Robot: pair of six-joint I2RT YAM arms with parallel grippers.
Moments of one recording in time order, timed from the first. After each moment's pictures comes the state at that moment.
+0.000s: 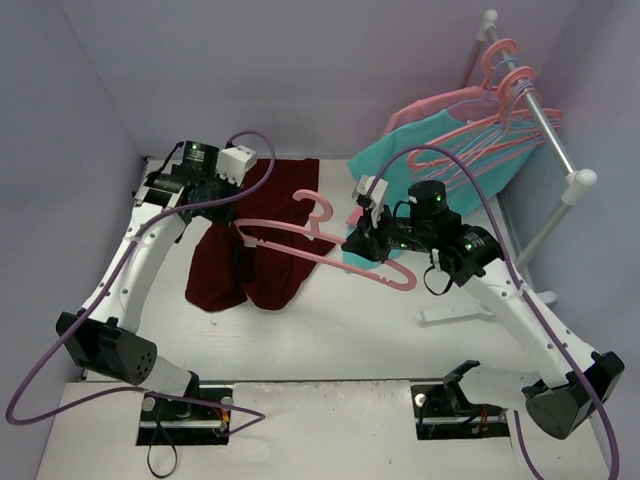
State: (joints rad) left arm -0.29 1.48 1.65 -1.05 0.07 0.20; right arm 0.56 1.17 1.22 -0.52 -0.59 -0.22
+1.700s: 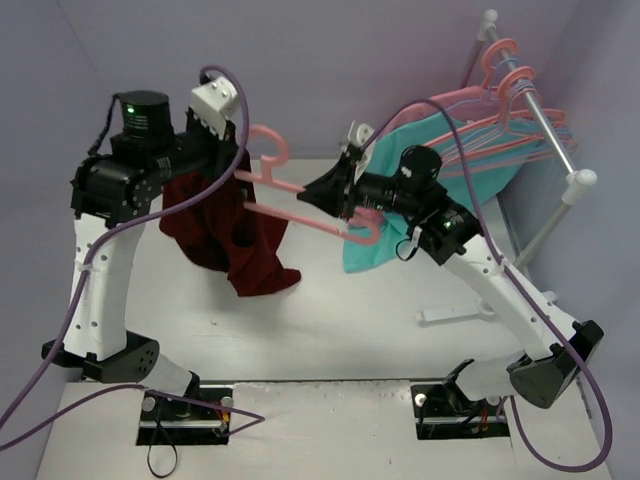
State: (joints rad) left arm -0.33 1.49 2.21 -1.12 0.37 0.24; right arm 0.67 1.34 1.42 -0.08 -0.64 0.01
